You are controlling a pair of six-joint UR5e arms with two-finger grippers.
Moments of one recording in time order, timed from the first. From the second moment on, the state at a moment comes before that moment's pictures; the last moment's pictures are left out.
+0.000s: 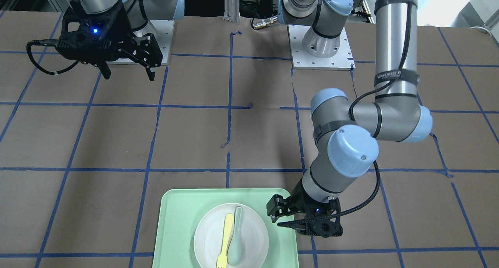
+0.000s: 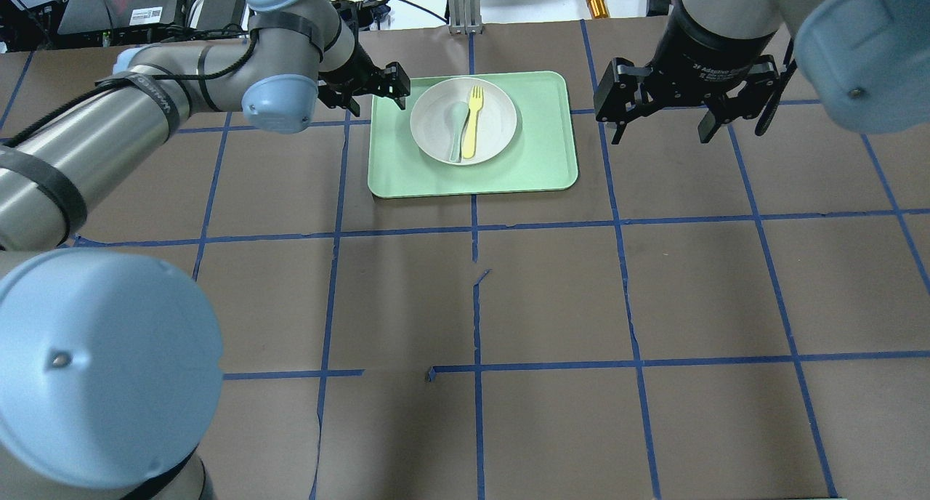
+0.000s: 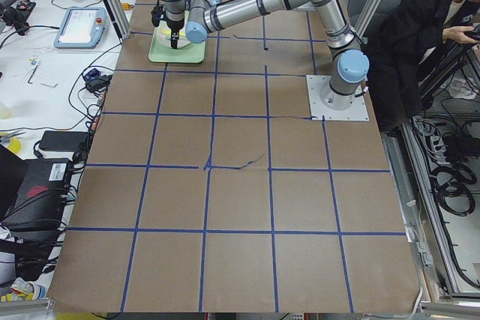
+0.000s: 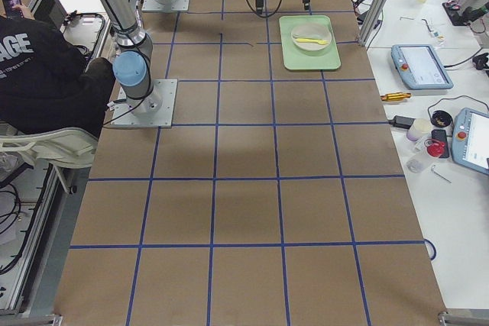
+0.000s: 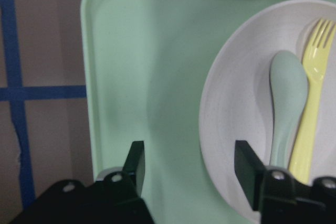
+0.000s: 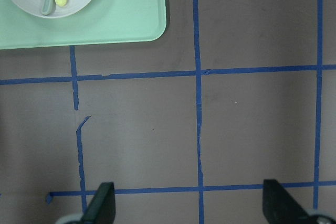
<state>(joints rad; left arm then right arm) -1.63 -2.11 -1.42 -1.00 1.43 -0.07 1.64 -1.60 1.56 -1.58 -1.56 0.11</state>
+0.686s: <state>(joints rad) -1.70 -1.68 -1.45 -1.45 1.54 -0.10 1.64 -1.60 1.56 -1.58 -1.56 0.11</state>
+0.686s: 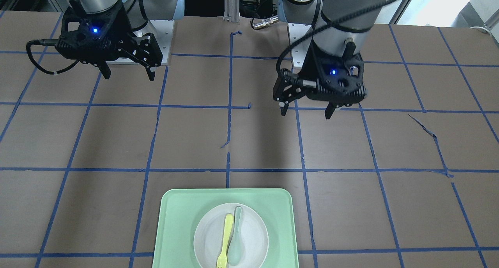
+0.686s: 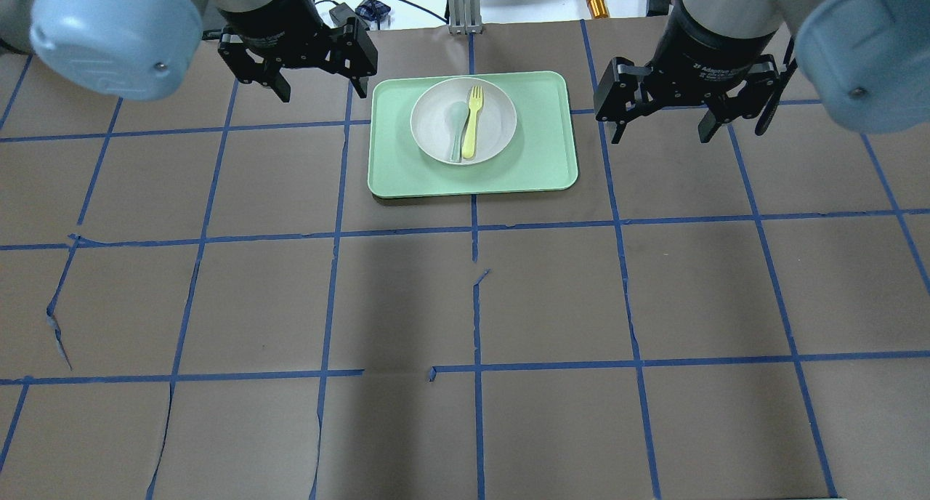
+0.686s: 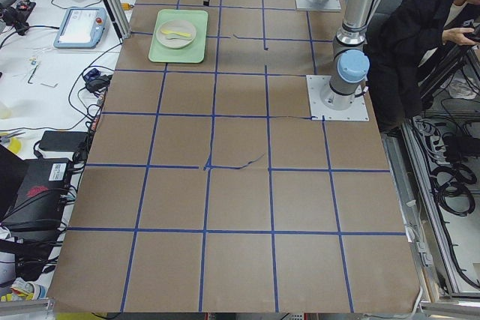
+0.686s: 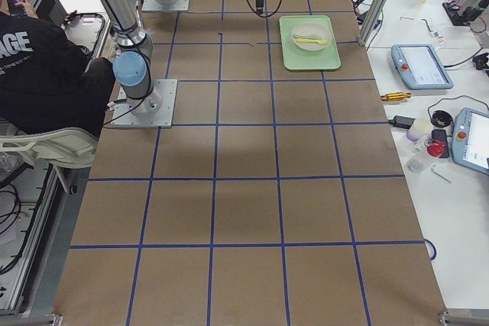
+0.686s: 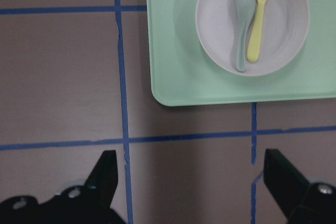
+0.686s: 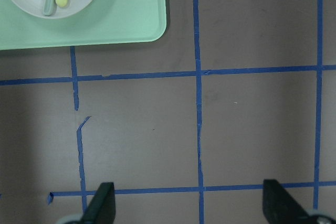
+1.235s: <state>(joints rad) -1.71 -1.58 -1.54 -1.49 1.57 -0.12 1.64 -1.58 1.55 -1.58 -1.57 0.11</state>
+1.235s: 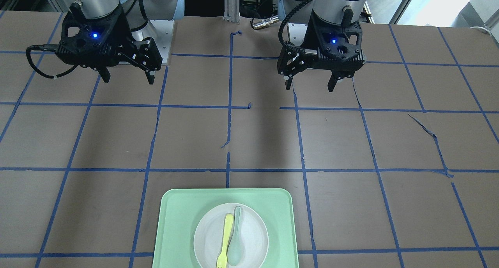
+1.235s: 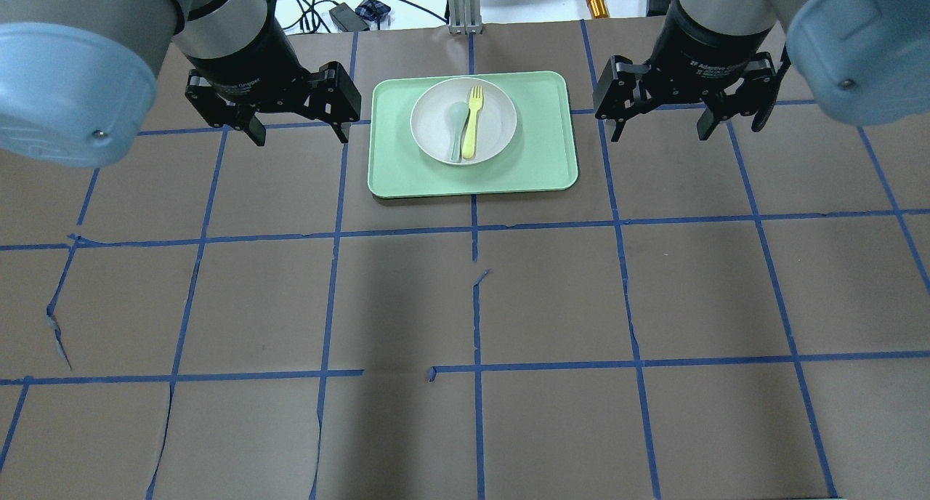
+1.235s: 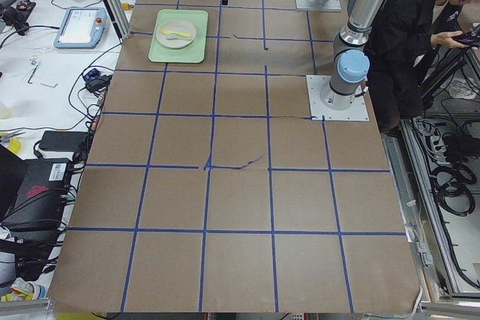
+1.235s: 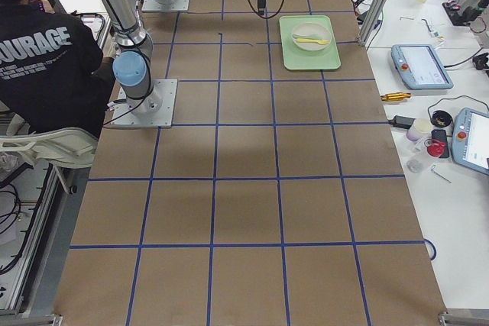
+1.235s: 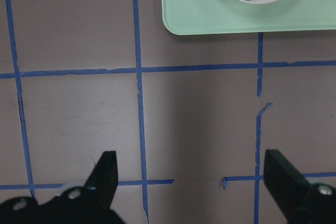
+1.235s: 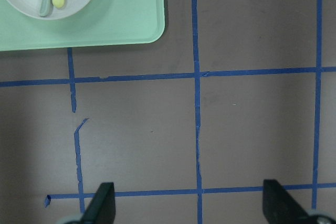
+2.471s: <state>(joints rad) -1.70 -1.58 -1.55 -1.49 1.57 -0.12 1.84 -0.85 1.16 -1.98 -1.60 0.30</state>
